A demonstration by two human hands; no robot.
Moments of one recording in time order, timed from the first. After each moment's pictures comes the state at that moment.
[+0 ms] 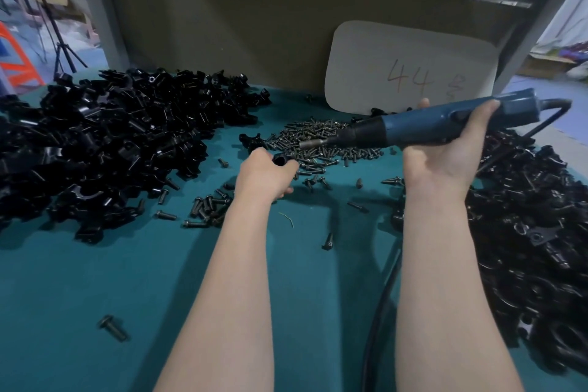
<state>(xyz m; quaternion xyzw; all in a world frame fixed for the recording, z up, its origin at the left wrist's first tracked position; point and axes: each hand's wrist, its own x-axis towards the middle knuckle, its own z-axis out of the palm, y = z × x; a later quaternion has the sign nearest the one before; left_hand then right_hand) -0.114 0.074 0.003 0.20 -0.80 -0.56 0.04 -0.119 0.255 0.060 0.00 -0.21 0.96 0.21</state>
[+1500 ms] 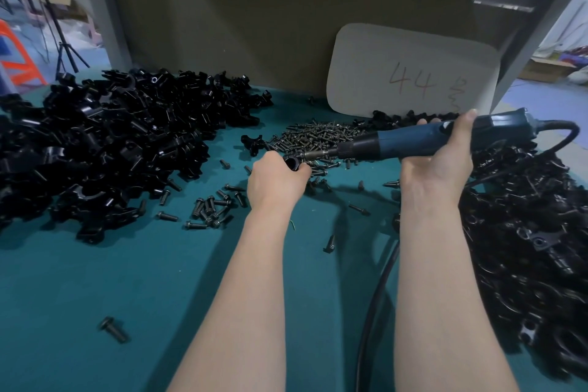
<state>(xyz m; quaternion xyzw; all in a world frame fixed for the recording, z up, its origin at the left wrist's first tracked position) -0.109 0.093 0.004 0.19 -0.84 -0.49 0.09 -0.127 0.252 0.054 -0.06 -0.26 0.93 0.25</state>
